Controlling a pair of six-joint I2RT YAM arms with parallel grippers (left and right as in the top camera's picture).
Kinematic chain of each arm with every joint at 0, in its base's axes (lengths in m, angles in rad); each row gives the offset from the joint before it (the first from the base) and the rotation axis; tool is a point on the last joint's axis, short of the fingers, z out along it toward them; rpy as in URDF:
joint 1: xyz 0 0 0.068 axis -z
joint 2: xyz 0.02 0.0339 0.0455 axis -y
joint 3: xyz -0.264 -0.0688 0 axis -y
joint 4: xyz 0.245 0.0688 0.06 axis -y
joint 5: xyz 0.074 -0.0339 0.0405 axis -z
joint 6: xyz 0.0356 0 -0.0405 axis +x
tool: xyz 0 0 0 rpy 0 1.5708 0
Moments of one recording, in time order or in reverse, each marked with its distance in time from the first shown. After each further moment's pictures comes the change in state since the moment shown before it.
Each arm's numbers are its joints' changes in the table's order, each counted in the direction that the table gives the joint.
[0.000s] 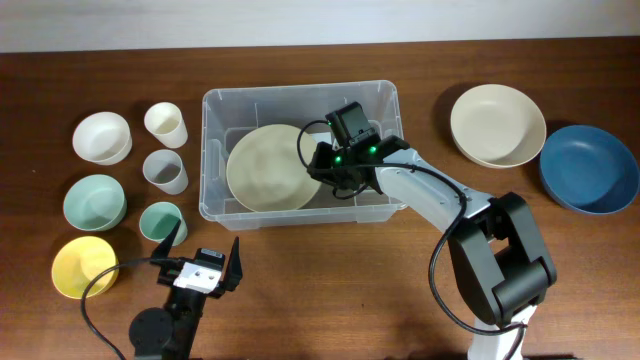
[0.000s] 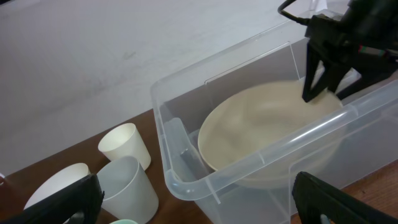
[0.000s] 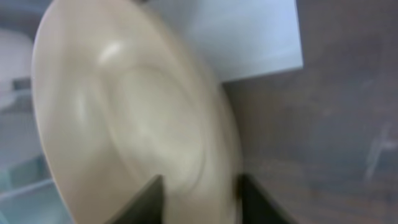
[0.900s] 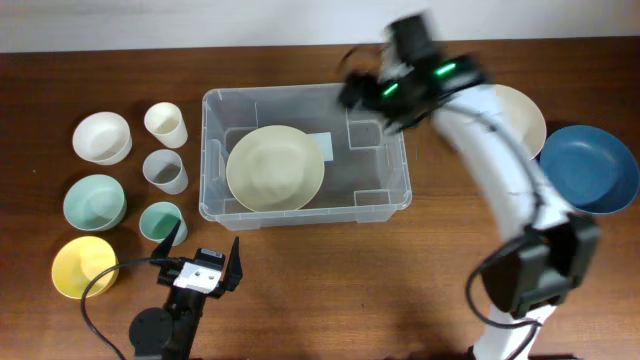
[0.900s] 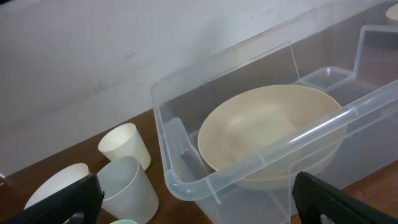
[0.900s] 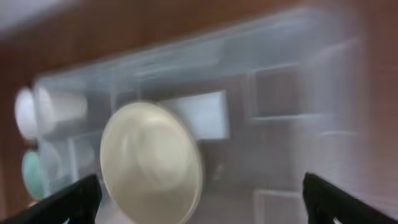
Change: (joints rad) left arm 0.000 0.000 0.000 0.001 0.000 0.000; right arm 0.238 0.022 0.609 -0.628 0.023 -0.299
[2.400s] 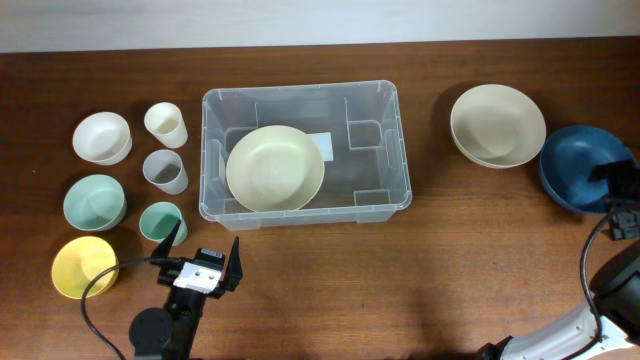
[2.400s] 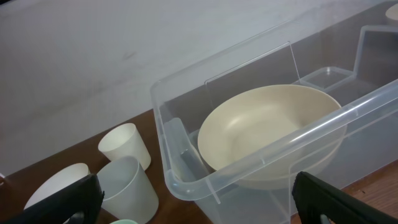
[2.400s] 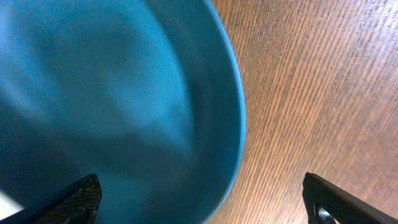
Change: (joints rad) left arm 0.000 0.000 0.000 0.000 0.000 0.000; right arm 1.064 -0.020 -0.485 0.154 0.113 0.149
